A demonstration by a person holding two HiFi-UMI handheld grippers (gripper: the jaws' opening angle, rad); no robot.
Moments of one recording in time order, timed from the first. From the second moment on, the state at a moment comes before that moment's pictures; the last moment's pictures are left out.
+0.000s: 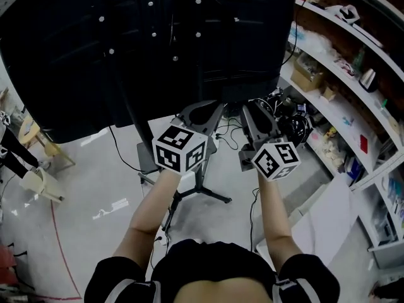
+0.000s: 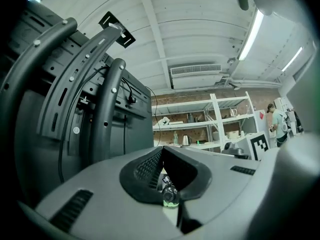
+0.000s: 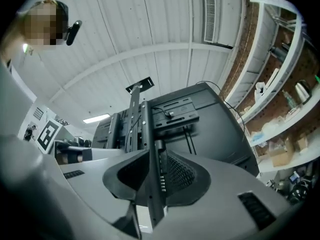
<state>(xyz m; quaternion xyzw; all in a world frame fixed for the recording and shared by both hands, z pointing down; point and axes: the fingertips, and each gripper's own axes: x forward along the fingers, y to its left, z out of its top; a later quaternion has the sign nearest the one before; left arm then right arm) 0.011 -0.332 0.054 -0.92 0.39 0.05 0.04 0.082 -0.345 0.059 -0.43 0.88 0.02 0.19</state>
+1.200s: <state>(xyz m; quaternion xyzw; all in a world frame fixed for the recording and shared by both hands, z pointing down) -0.011 -0.245 0.231 -0.88 0.48 -0.02 -0.04 0.056 -0.232 0.210 -0.49 0.86 -0.10 0.04</state>
